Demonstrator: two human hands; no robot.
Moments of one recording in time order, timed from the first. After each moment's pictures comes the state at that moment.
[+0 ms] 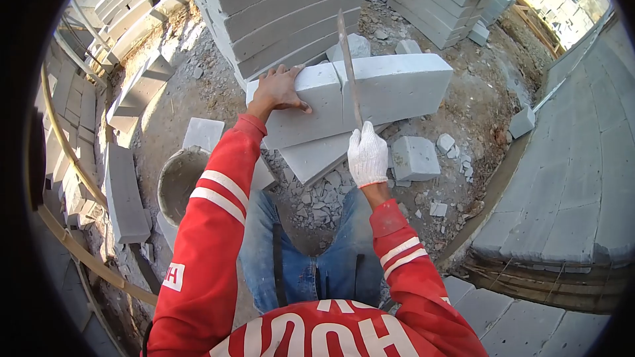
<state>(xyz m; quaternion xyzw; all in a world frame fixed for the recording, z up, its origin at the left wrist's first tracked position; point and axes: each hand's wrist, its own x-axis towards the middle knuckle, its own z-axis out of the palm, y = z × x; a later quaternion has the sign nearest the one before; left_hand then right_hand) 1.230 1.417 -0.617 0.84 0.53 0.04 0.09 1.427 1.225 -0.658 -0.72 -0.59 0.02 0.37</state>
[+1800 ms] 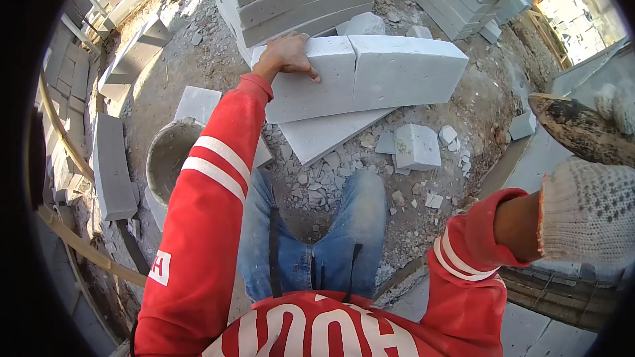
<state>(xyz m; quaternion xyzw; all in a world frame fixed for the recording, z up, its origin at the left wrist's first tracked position) 1.229 1.446 -0.614 0.83 0.53 0.00 0.16 1.449 1.179 -0.355 -0.35 -0.52 -0.09 0.77</state>
